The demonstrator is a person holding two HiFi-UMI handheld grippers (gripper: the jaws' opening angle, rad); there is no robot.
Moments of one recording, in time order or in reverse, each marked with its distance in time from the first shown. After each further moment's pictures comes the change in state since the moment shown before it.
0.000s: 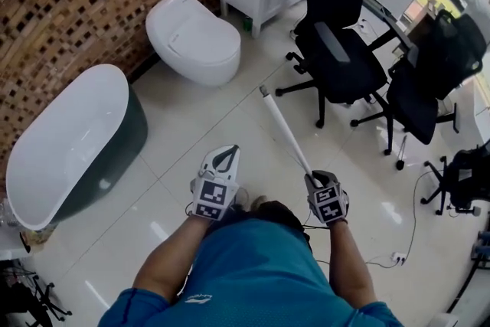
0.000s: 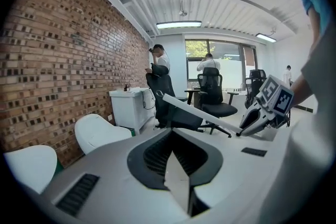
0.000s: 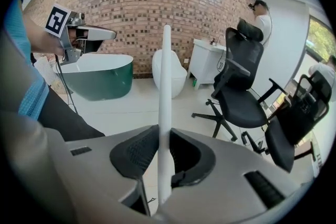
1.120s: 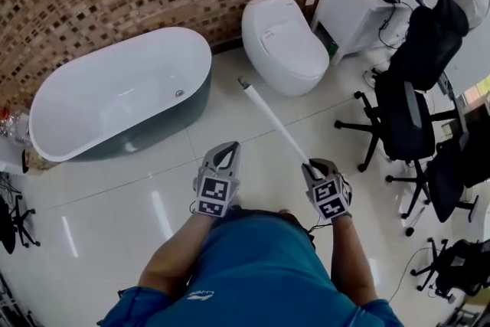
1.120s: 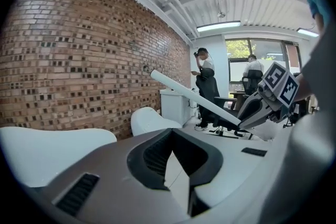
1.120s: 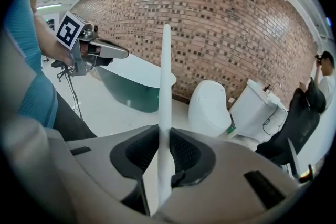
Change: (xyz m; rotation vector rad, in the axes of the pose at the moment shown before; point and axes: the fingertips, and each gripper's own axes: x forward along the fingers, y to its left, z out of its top) left arm -0.182 0.213 -0.059 -0.173 -0.013 0.426; right arm 0.072 0.210 0.236 -0.474 -0.182 0.267
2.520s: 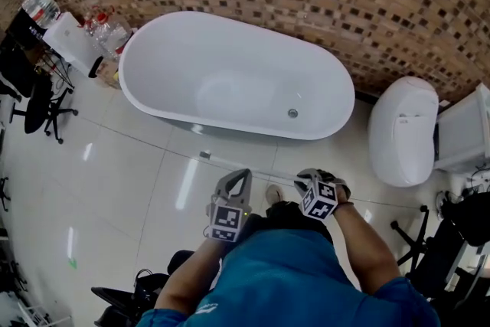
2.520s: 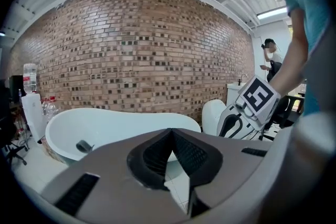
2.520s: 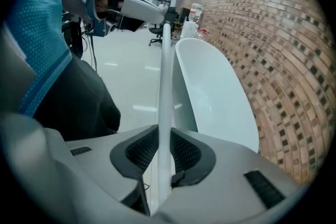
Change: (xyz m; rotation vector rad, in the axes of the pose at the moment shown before) left arm -0.193 0.377 -0.097 -0.228 0.067 0.619; right arm 0.319 0.302 0.293 -0.982 0.022 0.685
